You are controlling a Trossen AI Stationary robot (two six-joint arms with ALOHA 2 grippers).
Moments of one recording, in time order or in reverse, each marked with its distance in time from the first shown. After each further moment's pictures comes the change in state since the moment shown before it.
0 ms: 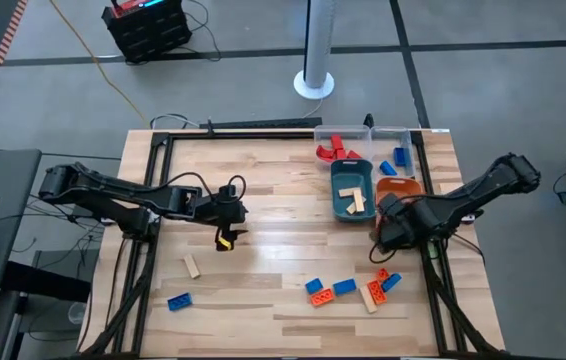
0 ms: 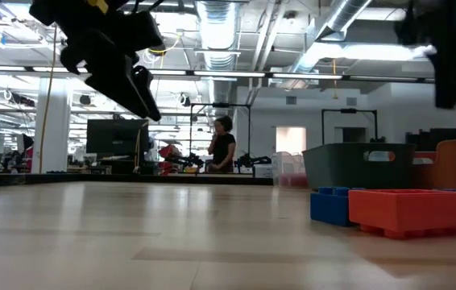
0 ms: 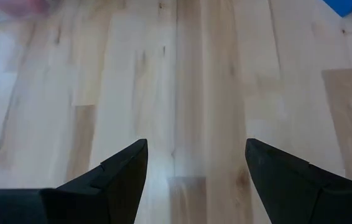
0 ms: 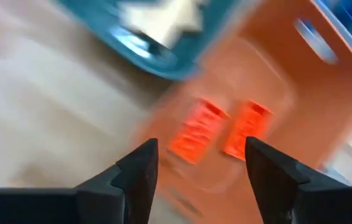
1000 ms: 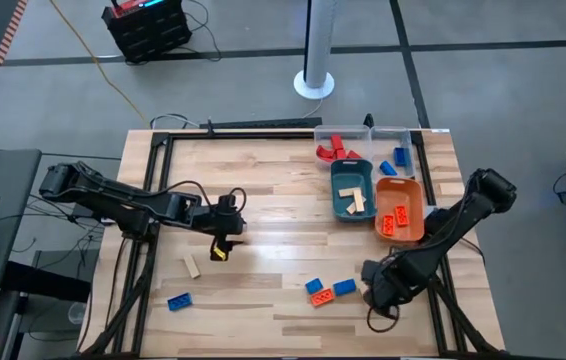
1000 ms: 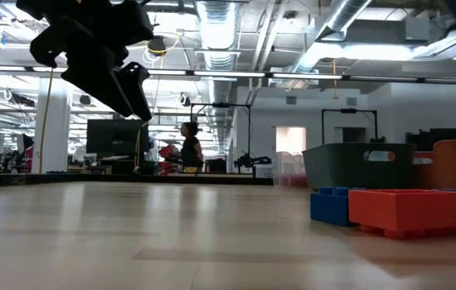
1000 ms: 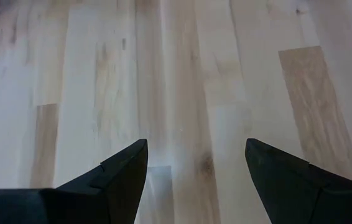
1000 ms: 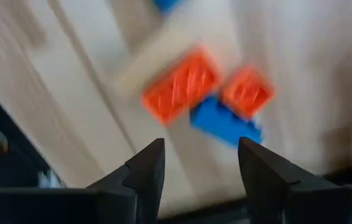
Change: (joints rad) left arm -0.088 0.000 0.000 -0.043 0.019 -0.016; right arm 0.314 0.357 0.210 0.255 -0.456 -0.254
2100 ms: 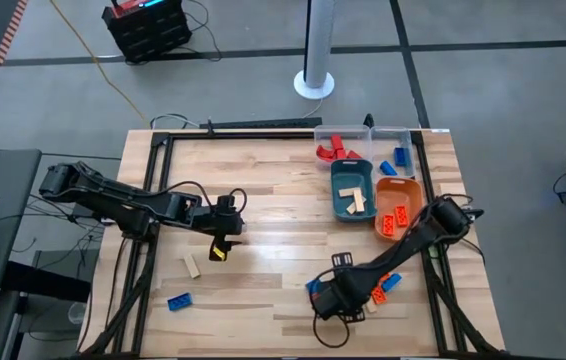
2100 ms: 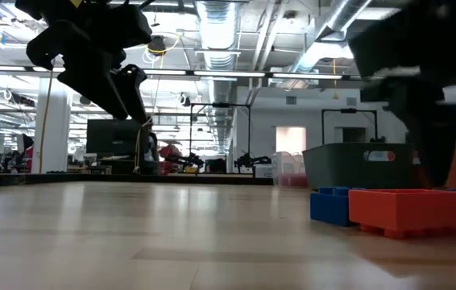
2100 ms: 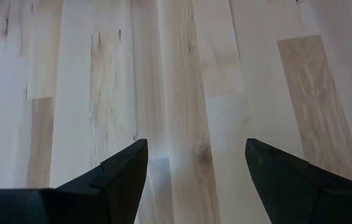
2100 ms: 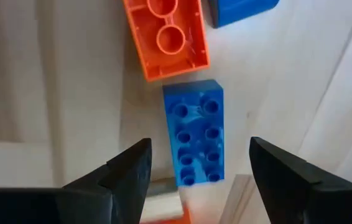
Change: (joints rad) left arm 0.000 0.000 0.000 -0.027 0.007 0.000; right arm -0.152 0.436 0.297 0.071 0.147 -0.657
